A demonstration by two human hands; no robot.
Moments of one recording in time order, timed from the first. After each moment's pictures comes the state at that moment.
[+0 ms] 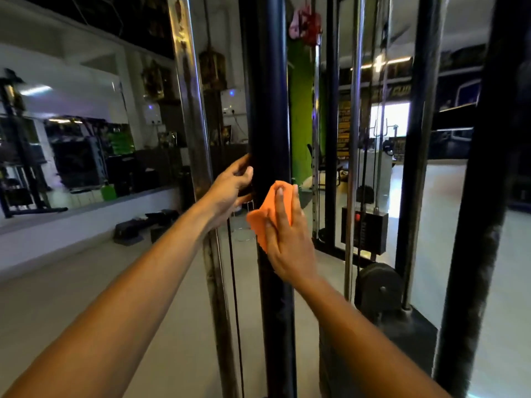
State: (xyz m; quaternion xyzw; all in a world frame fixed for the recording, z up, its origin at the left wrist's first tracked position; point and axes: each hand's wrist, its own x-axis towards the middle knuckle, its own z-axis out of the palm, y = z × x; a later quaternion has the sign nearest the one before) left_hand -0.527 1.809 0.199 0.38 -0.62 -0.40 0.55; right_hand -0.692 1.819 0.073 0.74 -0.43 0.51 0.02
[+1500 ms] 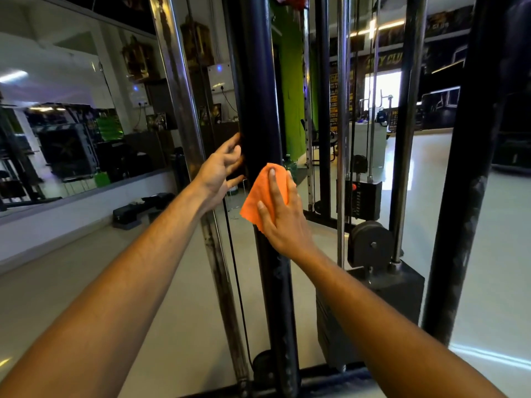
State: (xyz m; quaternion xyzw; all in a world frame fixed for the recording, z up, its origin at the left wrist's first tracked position) left_hand -0.524 1.830 0.167 0.37 -0.62 -0.43 0.54; right_hand -0.698 1.826 0.039 0.74 -0.46 0.48 -0.01
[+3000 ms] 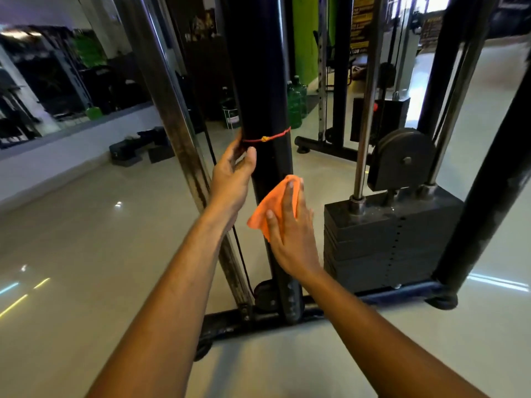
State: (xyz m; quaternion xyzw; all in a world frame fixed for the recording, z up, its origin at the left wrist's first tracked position) left_hand -0.560 1.825 -0.053 0.46 -0.56 -0.34 0.60; right_hand -0.686 1.835 -0.188 0.71 -0.49 0.48 -0.14
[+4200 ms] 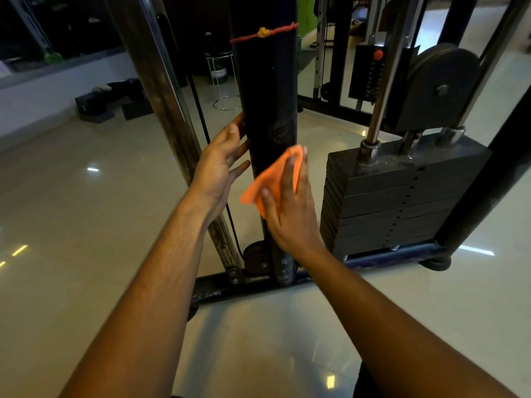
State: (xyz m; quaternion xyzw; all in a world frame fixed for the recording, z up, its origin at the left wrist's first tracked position) left_hand -0.535 1.821 -0.155 0.44 -0.53 -0.47 0.55; right_hand -0.684 1.820 -0.273 0.73 -0.50 0.47 -0.06
